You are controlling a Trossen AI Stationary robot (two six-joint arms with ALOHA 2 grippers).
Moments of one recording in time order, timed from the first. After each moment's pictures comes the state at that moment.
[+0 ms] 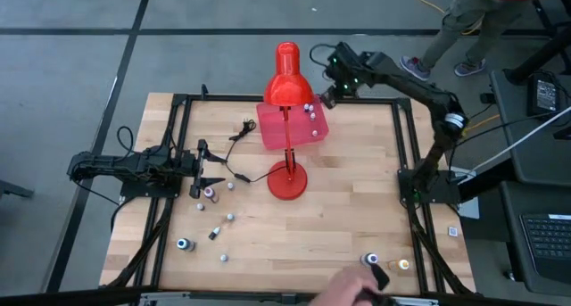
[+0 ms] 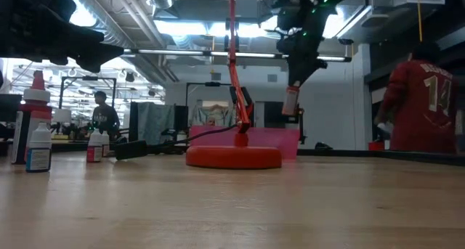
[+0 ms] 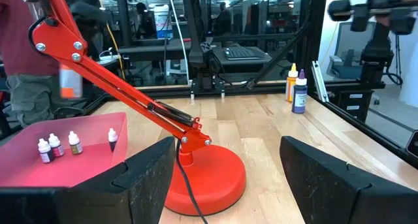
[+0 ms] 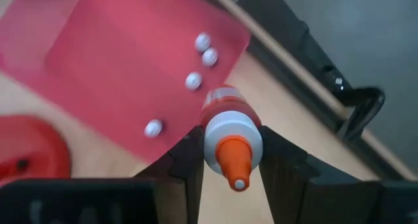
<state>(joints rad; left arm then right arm) -0.01 0.02 0.01 0.02 -0.01 0.03 -0.69 1.76 1.67 -1.06 0.01 0.10</state>
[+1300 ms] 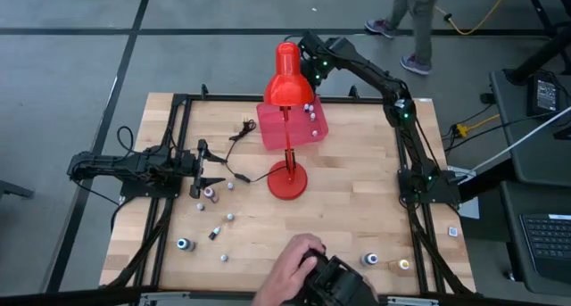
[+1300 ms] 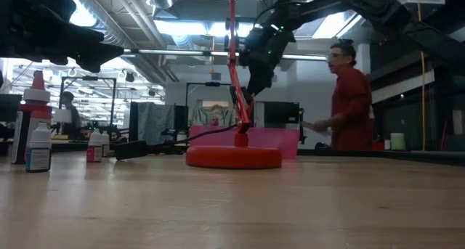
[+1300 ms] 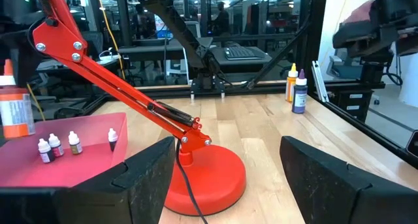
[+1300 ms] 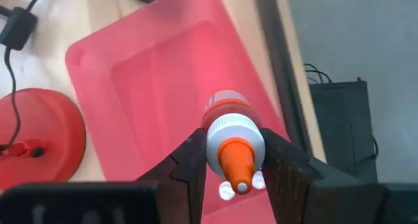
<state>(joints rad) -0.01 0.02 0.01 0.02 -0.01 0.03 -0.70 2.29 2.35 -1.23 -0.34 -0.44</state>
